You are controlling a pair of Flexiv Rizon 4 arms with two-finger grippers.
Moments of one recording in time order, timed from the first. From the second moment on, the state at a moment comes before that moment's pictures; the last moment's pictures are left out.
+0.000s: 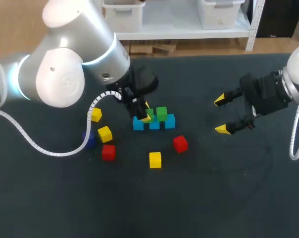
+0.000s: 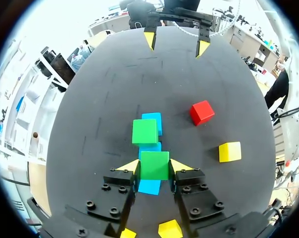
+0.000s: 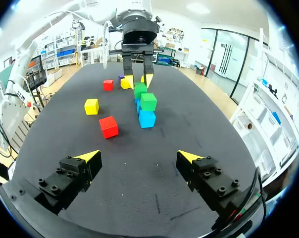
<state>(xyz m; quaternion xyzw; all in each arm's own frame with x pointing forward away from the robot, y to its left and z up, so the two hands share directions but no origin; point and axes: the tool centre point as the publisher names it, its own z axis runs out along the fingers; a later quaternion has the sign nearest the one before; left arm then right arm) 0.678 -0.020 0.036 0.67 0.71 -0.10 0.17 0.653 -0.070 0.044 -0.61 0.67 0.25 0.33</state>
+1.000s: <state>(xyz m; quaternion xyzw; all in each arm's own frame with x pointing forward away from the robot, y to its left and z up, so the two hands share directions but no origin) 0.682 -0.018 0.035 0.67 0.71 -0.10 0.17 0.653 -0.070 0.044 -0.61 0.67 0.25 0.33</state>
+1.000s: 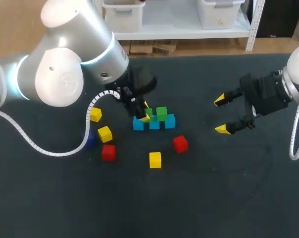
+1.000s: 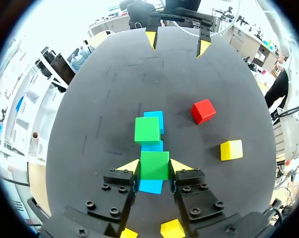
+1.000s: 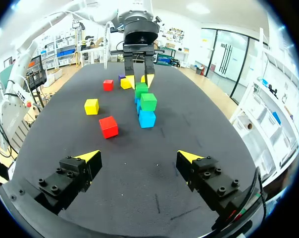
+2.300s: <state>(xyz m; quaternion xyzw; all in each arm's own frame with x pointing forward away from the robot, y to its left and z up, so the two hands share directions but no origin) 0.685 -0.016 0.031 0.67 0.71 -0.11 0.16 0.653 -0.070 0.044 -0.61 0.67 0.25 0.33</state>
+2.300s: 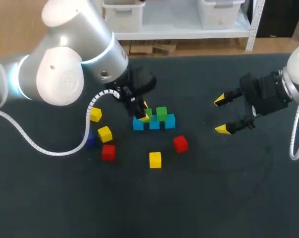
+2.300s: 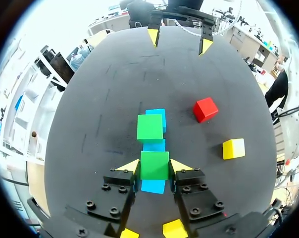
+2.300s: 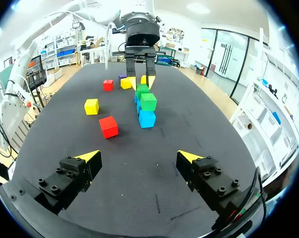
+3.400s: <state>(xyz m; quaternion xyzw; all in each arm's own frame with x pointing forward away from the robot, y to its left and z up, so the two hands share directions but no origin) 0.686 -0.017 0.030 0.67 0.71 -0.11 0.16 0.653 -0.070 0.044 -0.61 0.67 0.25 0.33</state>
